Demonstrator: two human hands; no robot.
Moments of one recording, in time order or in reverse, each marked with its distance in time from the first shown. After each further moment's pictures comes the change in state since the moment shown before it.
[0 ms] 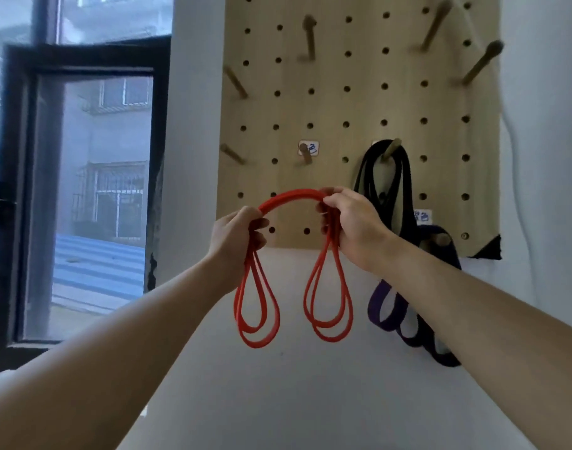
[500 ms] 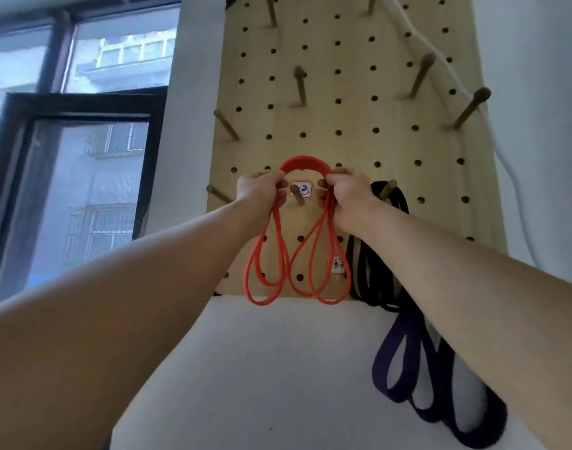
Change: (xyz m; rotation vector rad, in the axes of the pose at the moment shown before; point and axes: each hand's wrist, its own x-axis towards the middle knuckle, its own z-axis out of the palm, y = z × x) left_hand 0.112 0.069 0.091 0.006 0.008 0.188; right_hand 0.116 -0.053 0.002 0.165 0.234 -0.087
